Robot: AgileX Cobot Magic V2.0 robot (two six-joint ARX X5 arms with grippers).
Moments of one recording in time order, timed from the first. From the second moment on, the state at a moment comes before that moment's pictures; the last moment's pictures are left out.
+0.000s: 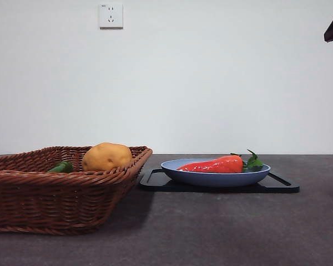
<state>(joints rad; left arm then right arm) -0.14 0.02 0.25 -0.34 -0.02 0.10 0.52 0.56 0.51 -0.22 0.21 0.22</state>
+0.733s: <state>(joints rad) -0.11 0.01 0.02 -0.19 -0.02 0.06 0.52 0.56 0.51 -0.22 0.21 0.22</state>
